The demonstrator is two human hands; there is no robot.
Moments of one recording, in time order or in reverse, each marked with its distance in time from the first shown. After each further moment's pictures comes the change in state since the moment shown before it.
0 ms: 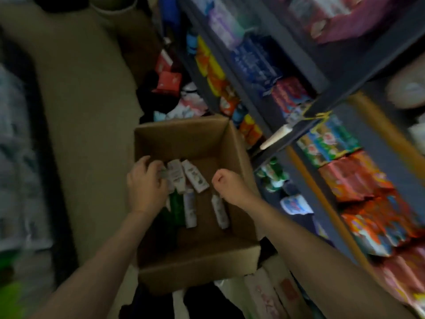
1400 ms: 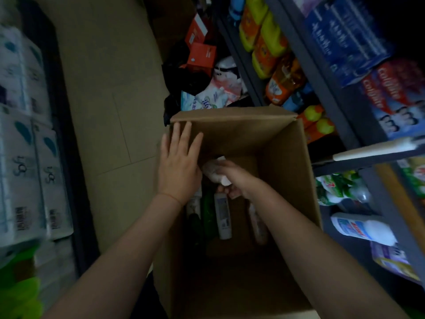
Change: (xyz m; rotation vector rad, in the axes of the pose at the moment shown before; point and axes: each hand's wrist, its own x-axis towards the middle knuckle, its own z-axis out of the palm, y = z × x) left_hand 0.111 -0.050 0.036 0.313 -0.060 0.324; right_hand 0.160 -0.035 0.092 0.534 -0.327 0.435
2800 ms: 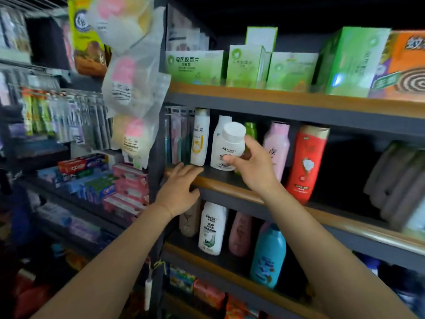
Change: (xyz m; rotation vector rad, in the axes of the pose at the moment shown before) left_hand 0.000 0.488 -0.393 -0.439 0.129 0.922; right_hand -0.686 -0.002 -0.281 -0.004 1.412 -1.309
